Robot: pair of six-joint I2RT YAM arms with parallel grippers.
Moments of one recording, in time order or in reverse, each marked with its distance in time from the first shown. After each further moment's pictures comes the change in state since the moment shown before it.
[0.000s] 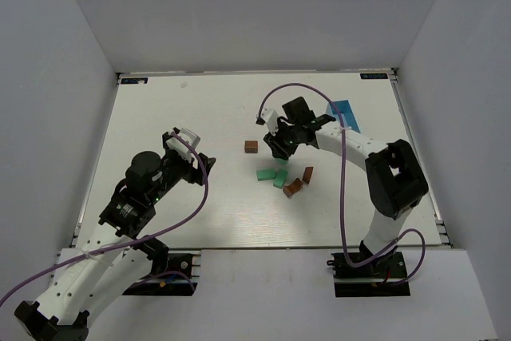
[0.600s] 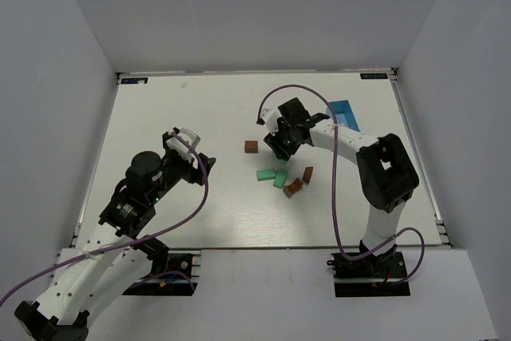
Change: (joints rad) left arm 0.000 0.000 0.000 0.000 0.001 0.000; right arm 0.005 0.080 0.048 -0.043 0.143 0.057
